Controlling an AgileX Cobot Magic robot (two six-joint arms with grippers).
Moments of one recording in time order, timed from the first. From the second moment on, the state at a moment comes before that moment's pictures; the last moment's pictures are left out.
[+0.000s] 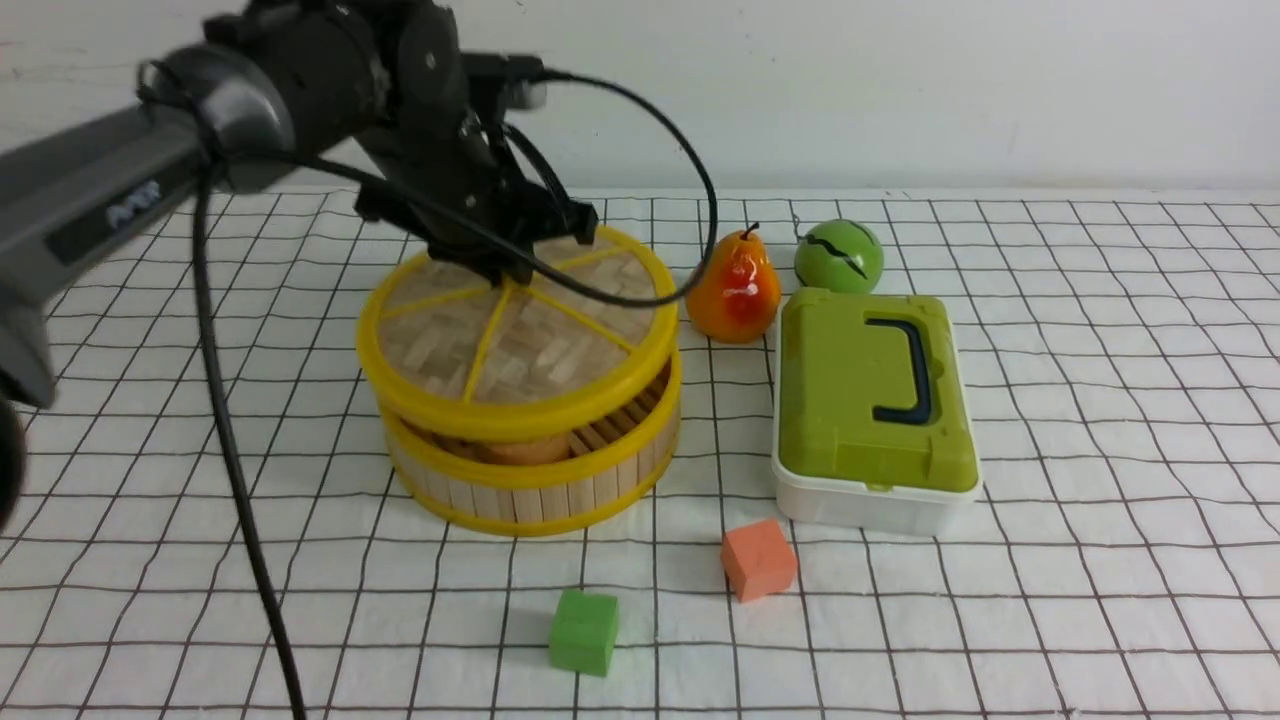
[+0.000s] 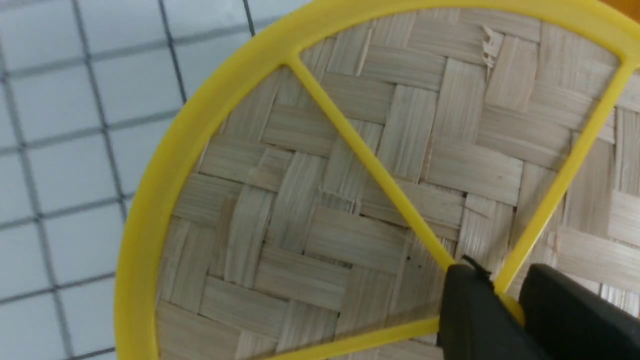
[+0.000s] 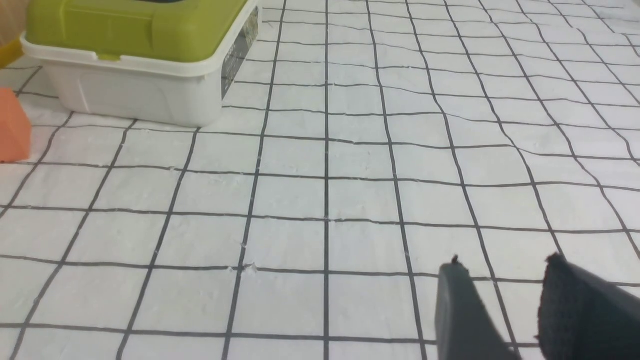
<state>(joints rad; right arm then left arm) -0.01 -0.01 0.02 -0.04 0.39 0.04 -0.35 2.00 -1.94 0.05 0.90 -0.15</state>
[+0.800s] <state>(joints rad) -0.01 -0.01 0.02 -0.04 0.39 0.04 0.07 1.90 -1.41 0.16 0.62 -0.40</state>
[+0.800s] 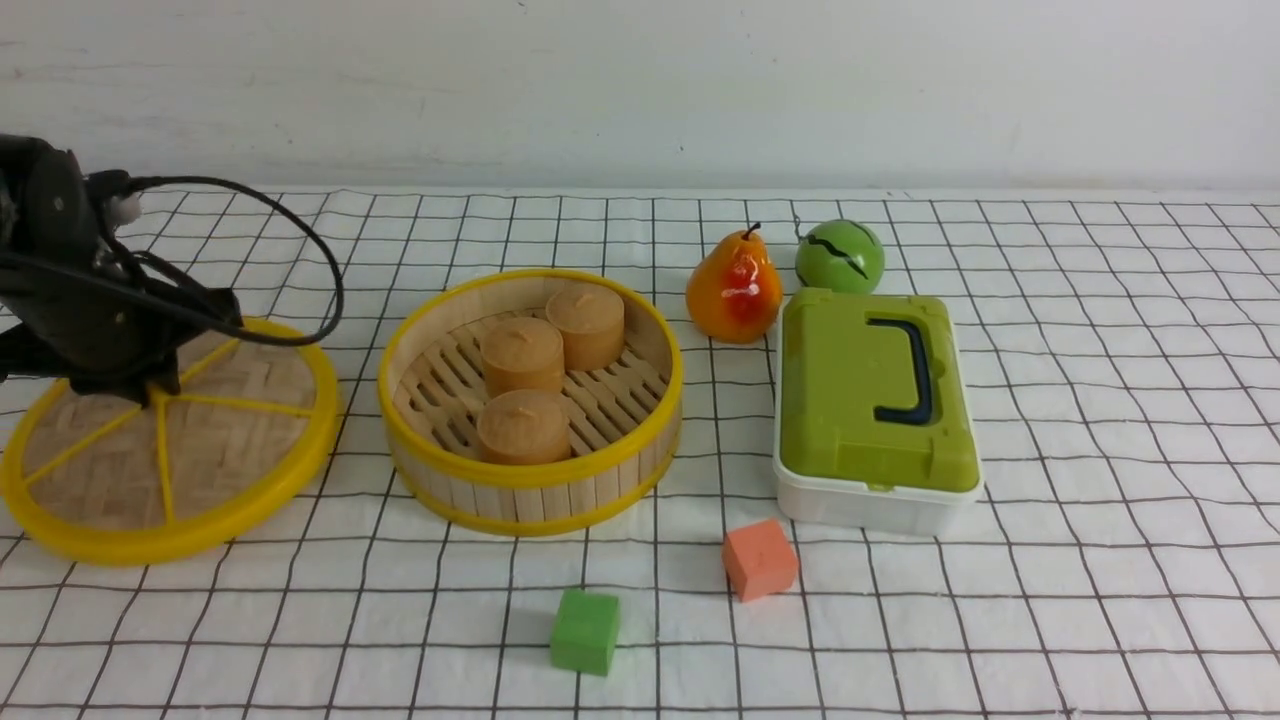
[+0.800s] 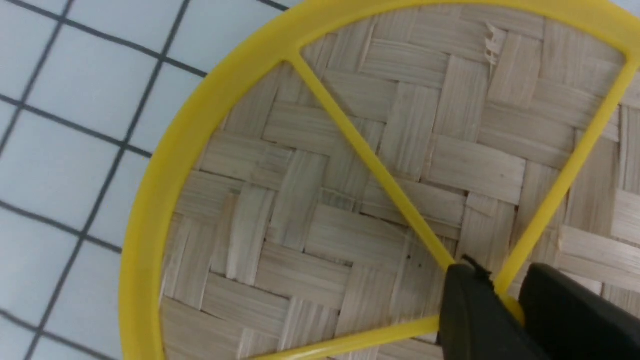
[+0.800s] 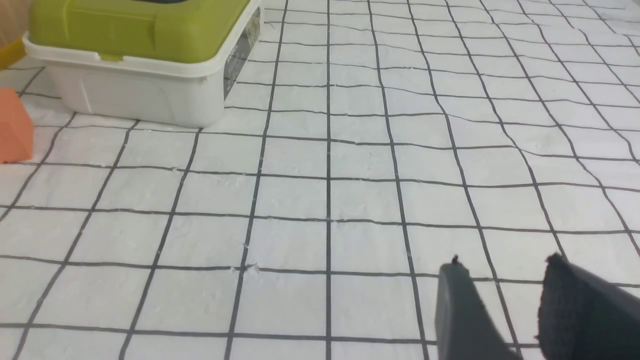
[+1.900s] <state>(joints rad) -0.01 -0.01 0.02 -0.04 0.39 0.04 0.07 0.51 -1.19 -0.46 0.72 0.32</state>
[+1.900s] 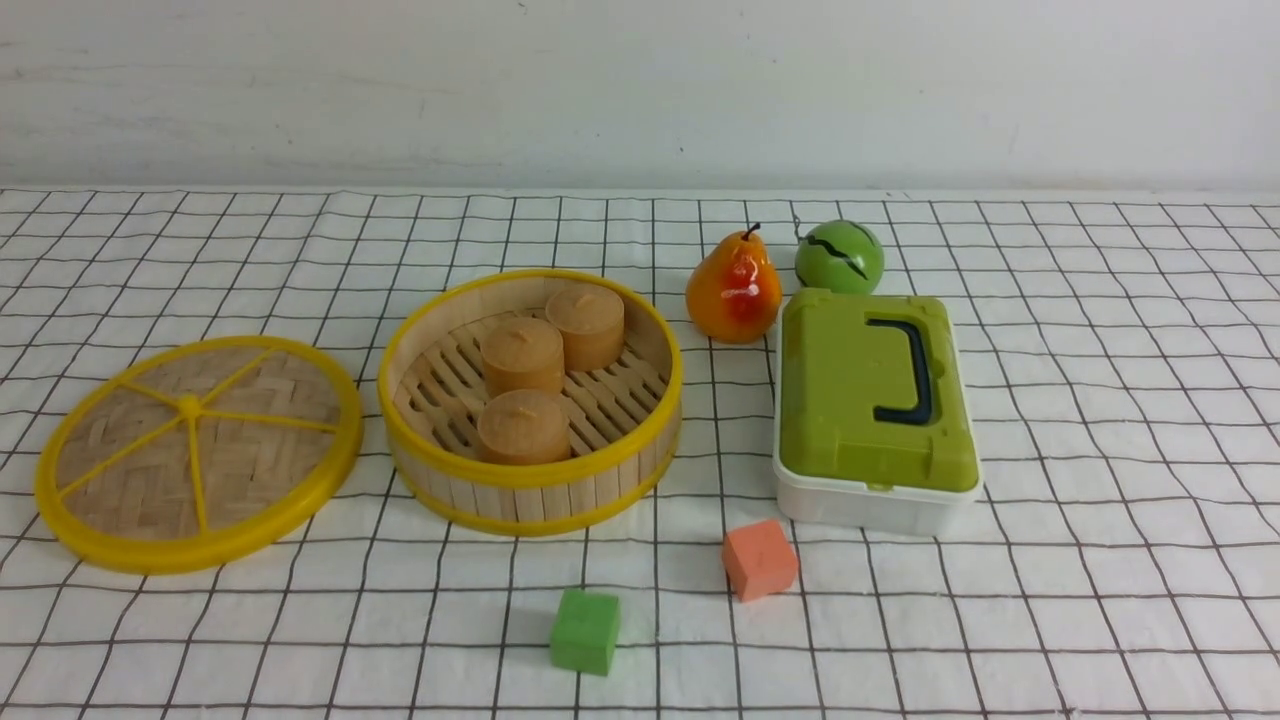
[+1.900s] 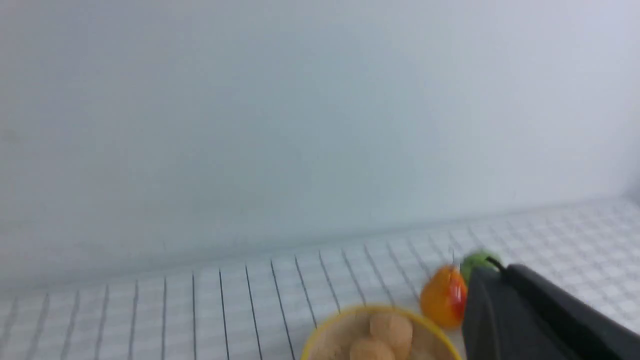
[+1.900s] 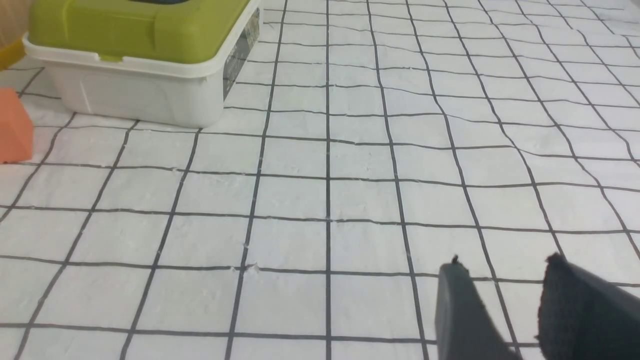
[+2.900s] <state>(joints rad) -0.01 -0.01 0.02 -0.04 0.39 0.04 0.06 -0.01 0.00 -0.32 0.13 0.15</state>
